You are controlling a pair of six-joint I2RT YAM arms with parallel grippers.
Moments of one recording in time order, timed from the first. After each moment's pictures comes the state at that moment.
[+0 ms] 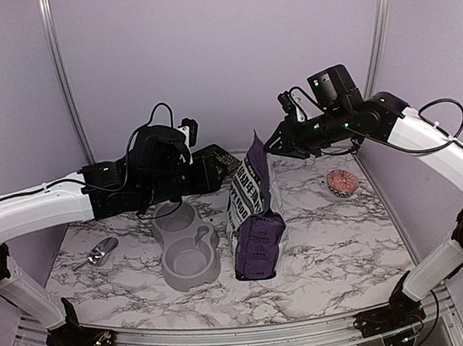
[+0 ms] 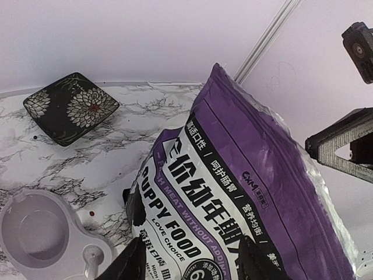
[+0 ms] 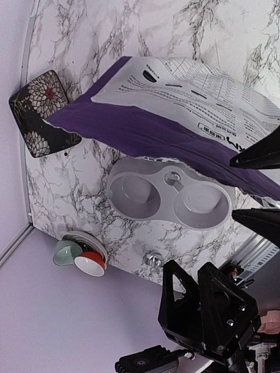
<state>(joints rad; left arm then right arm) -1.04 1.50 1.34 -0.28 -0.35 -0.63 0.70 1.47 1.62 -0.78 -0.24 0.57</state>
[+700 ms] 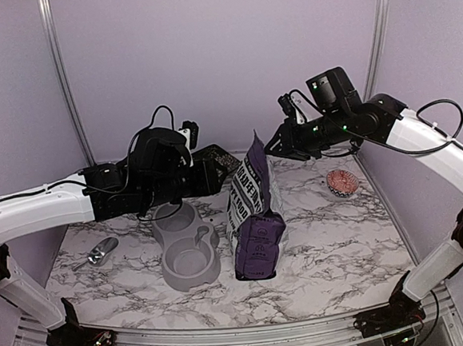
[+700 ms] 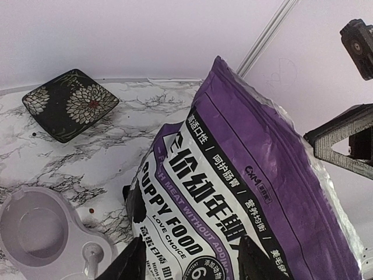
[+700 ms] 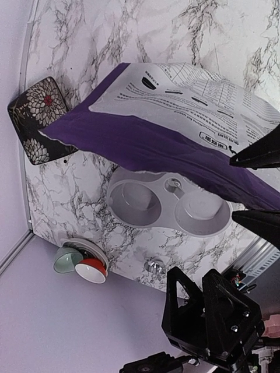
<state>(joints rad) -1.04 1.50 1.32 -0.28 -0.34 -0.63 0.70 1.47 1.61 -0.77 -0.22 0.57</state>
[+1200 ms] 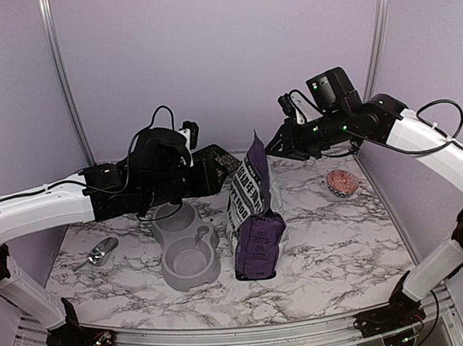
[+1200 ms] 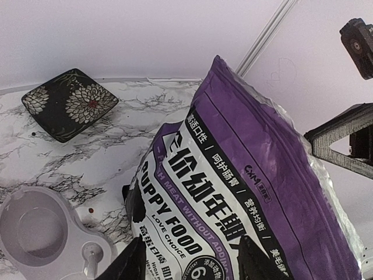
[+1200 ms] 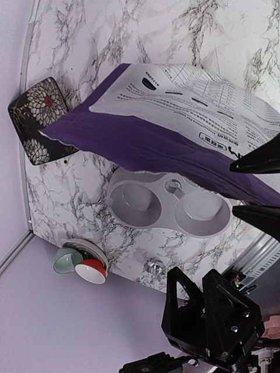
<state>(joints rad) -1.04 1.50 1.32 -0.28 -0.34 -0.63 0.70 1.47 1.61 -0.77 -0.21 0.56</state>
